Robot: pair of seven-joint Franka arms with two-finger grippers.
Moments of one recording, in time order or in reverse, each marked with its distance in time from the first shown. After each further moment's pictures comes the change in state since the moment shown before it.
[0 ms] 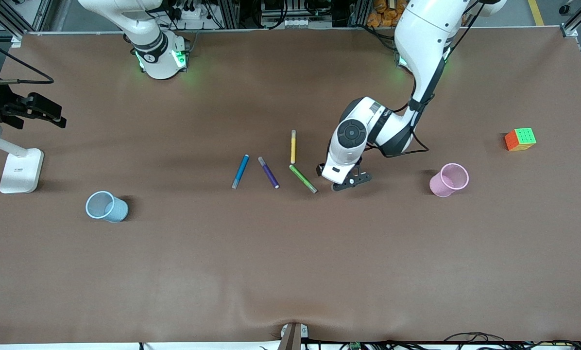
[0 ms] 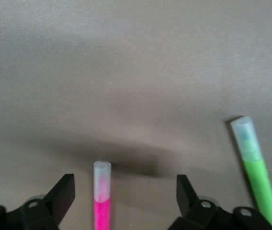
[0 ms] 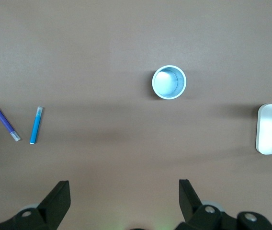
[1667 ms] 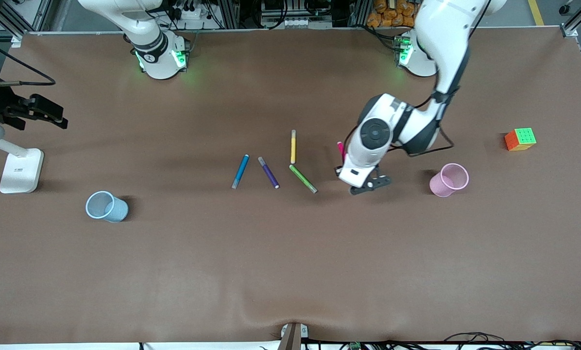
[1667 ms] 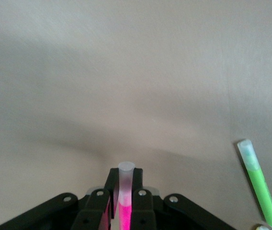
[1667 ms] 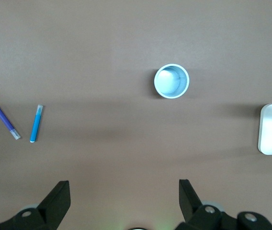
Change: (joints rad) left arm 0.103 -0.142 0.009 -0.007 0.016 -0.119 0.151; right arm 0.017 0.018 0.002 -0.003 0.002 0.000 -0.001
